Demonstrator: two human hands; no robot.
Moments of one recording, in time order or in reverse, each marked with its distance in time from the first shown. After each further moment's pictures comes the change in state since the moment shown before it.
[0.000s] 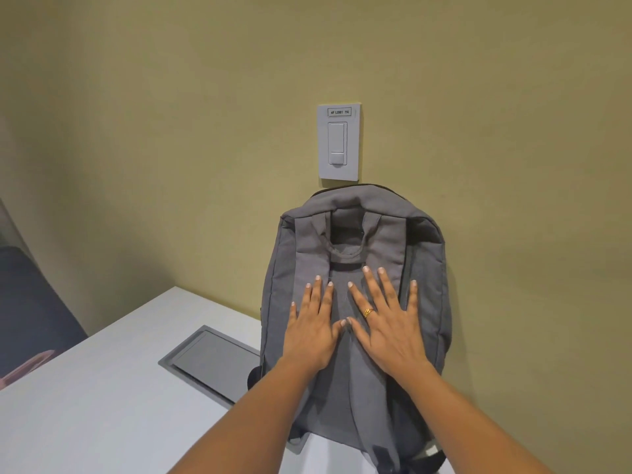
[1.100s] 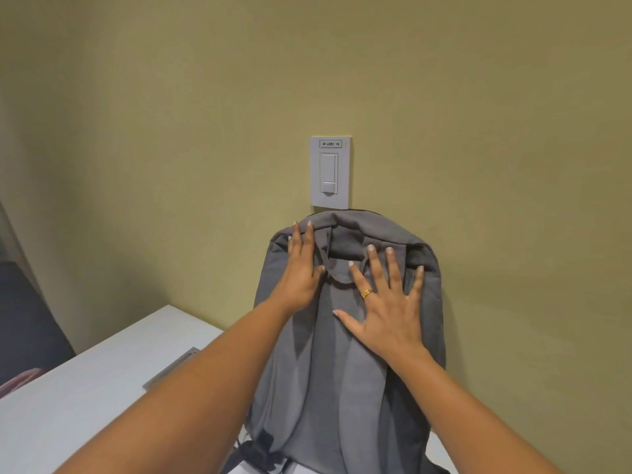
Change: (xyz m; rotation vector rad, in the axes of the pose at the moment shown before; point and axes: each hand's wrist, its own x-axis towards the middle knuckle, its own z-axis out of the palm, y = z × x) left_hand 0.075 0.015 -0.094 -0.475 0.258 0.105; right_hand 0.060 0.028 -0.027 -0.033 0.099 0.044
